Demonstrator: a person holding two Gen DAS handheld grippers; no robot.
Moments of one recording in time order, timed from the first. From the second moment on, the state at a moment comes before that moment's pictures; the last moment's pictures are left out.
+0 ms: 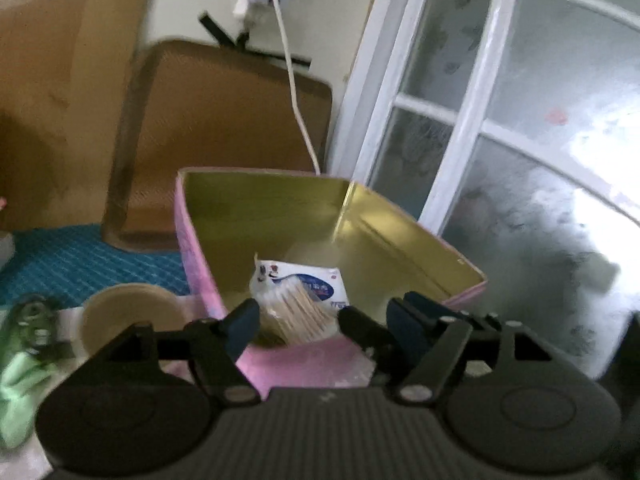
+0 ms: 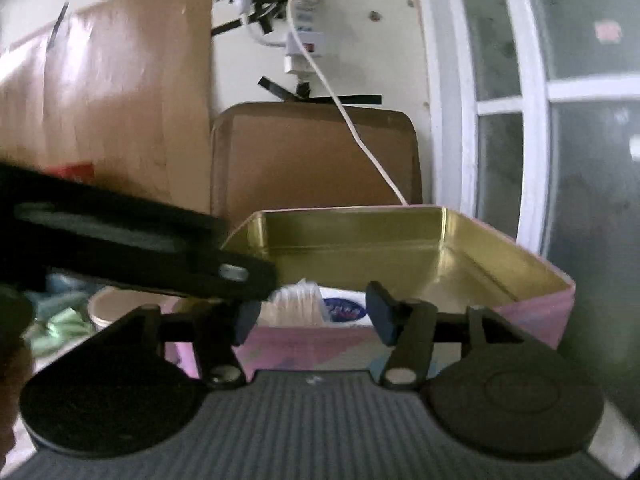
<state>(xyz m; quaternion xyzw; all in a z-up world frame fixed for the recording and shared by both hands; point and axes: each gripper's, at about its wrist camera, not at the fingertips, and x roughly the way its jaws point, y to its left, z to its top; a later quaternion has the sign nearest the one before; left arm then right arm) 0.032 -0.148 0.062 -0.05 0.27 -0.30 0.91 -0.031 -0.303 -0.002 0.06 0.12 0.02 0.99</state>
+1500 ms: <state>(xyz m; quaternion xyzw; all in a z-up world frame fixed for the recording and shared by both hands) -0.077 0.114 0.008 -0.12 0.21 -0.02 0.97 -0.024 -0.063 -0.012 -0.06 0.26 0.34 0.90</state>
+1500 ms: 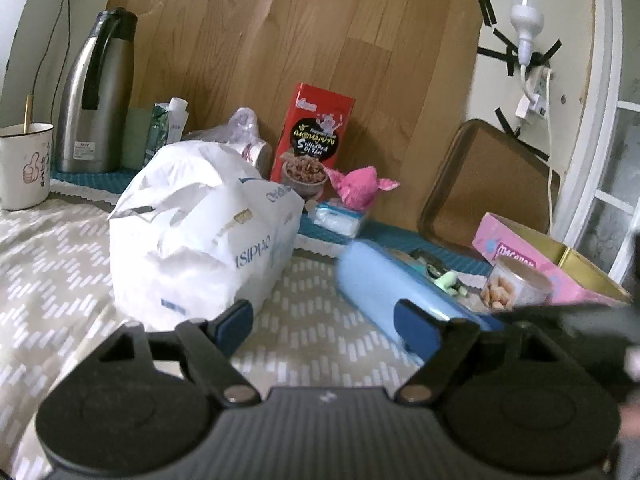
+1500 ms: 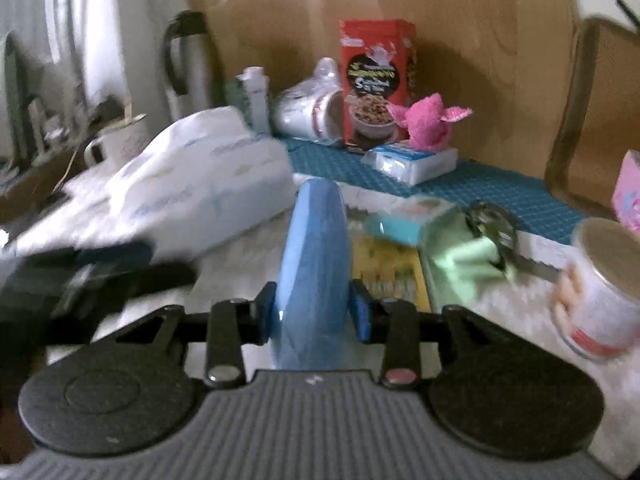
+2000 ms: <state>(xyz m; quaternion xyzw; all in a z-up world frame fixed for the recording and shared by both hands) -0.057 0.108 -0.001 -0.11 0.30 0.01 0.95 -0.095 -0.128 -0.018 -0.01 0.22 0.33 0.92</state>
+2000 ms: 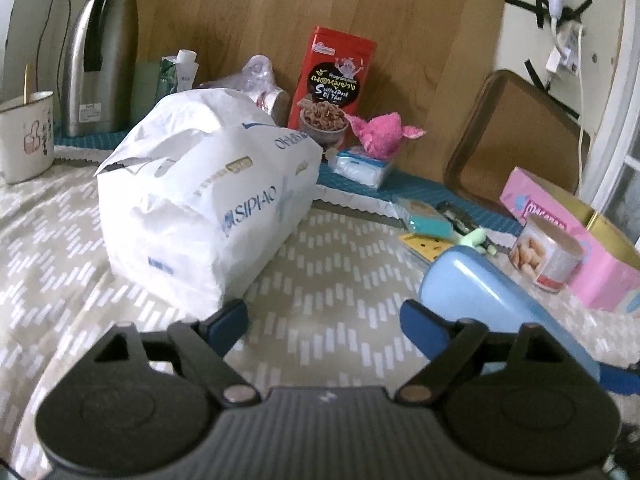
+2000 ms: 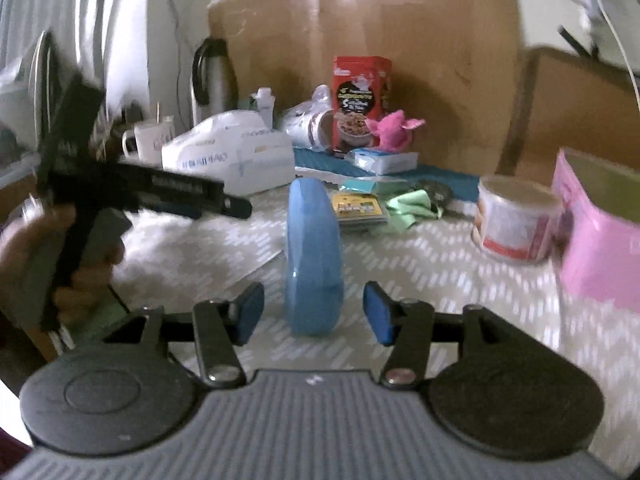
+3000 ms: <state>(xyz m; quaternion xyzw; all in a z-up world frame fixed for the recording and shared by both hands) -0.067 0.138 -0.002 -0.19 0.26 0.00 0.95 -0.091 -0.067 -0.032 -0.06 0.26 0.35 0.90</state>
